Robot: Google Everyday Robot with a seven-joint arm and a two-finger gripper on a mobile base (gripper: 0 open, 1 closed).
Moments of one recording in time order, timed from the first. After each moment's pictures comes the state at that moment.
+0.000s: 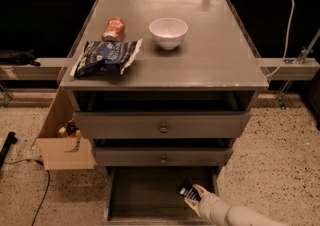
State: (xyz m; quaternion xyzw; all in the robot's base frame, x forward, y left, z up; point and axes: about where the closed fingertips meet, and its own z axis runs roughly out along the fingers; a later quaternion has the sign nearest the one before) arm 0.451 -0.134 0.317 -0.42 0.80 0.09 0.40
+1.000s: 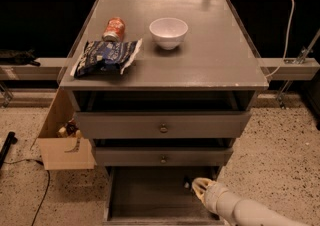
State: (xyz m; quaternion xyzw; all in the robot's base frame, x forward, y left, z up) arm 0.465 -0.145 0.405 -0.45 0.78 0.03 0.44
